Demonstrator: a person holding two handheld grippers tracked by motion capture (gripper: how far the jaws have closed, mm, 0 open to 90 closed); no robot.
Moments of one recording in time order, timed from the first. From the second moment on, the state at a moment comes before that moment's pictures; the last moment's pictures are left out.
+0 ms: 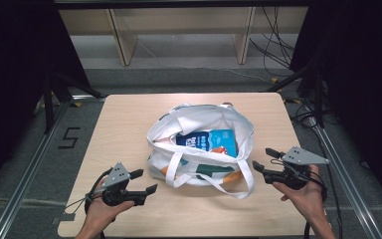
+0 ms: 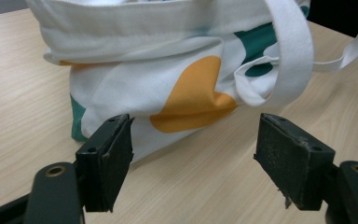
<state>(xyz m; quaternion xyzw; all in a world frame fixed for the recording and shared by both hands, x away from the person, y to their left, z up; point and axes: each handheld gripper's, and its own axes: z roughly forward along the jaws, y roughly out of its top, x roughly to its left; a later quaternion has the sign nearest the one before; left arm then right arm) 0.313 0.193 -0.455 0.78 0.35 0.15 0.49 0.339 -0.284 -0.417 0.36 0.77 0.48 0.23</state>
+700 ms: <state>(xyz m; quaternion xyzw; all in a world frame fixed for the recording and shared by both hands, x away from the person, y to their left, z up) 0.295 0.198 -0.482 0.79 0.35 0.15 0.47 0.322 -0.301 -0.454 0.39 0.77 0.46 0.22</state>
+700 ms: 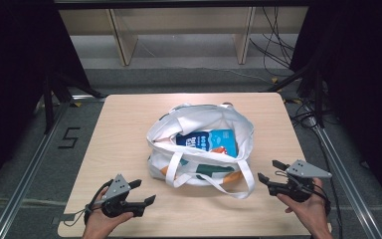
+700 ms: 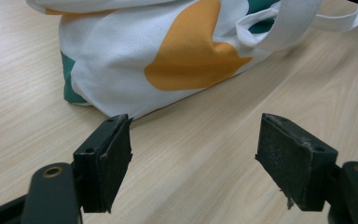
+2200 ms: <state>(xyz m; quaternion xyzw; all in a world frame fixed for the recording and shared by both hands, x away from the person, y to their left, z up) 0.283 0.194 -0.497 0.81 0.35 0.16 0.44 0.294 -0.295 -0.490 0.36 0.82 0.40 0.19</state>
